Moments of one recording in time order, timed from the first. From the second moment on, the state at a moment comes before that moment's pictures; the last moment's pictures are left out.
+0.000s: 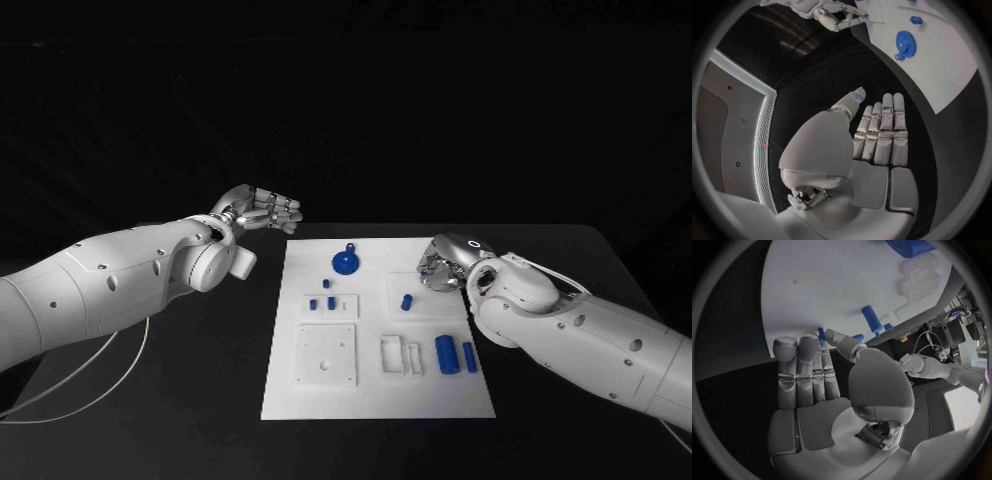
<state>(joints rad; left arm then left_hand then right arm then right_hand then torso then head) 1.29 -0.72 -0.13 1.13 -0.31 -0.25 0.26 1.40 -0.05 0.22 -0.10 0.25 0.99 0.16 0.06 0.06 1.06 0.14 0.06 0.06 1.22 0.09 0.07 0.07 0.10 1.04 0.08 0.07 0.74 0.93 -0.69 0.25 1.37 -1.77 -0.26 -0.36 1.19 -0.14 0.70 -0.20 0.20 1.26 0.07 0.06 0.08 1.38 0.01 0.07 0.07 1.44 -0.07 0.79 0.79 0.11 1.47 -0.09 0.69 1.25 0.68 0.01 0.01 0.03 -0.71</state>
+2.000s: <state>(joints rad) 1.29 -0.70 -0.13 1.10 -0.25 -0.28 0.32 1.41 -0.02 0.13 -0.07 0.17 1.01 0.15 0.06 0.06 1.08 0.14 0.06 0.06 1.18 0.11 0.07 0.07 0.10 1.06 0.10 0.07 0.41 0.80 -0.62 0.21 1.61 -1.87 -0.38 -0.23 1.20 -0.13 0.70 -0.20 0.19 1.27 0.07 0.06 0.08 1.39 0.01 0.06 0.07 1.45 -0.07 0.80 0.79 0.10 1.46 -0.09 0.69 1.25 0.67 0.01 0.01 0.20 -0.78</state>
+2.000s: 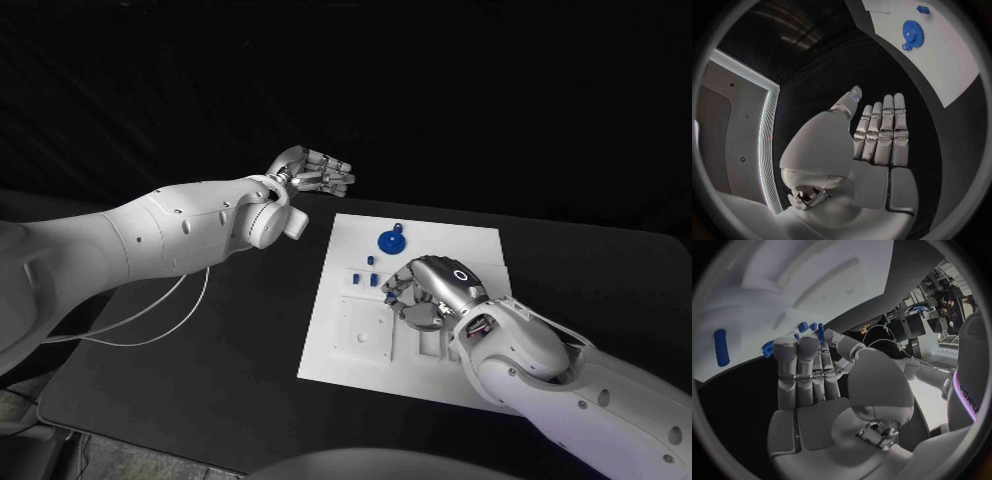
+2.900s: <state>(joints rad) 1.29 -0.70 -0.13 1.10 -0.25 -0.28 0.33 1.41 -0.02 0.15 -0.09 0.18 1.01 0.15 0.06 0.06 1.08 0.14 0.06 0.06 1.18 0.11 0.07 0.07 0.10 1.06 0.10 0.07 0.42 0.78 -0.60 0.17 1.57 -1.91 -0.39 -0.23 1.20 -0.13 0.70 -0.20 0.19 1.27 0.07 0.06 0.07 1.38 0.01 0.06 0.07 1.45 -0.07 0.80 0.78 0.10 1.46 -0.09 0.69 1.25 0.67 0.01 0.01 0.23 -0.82</state>
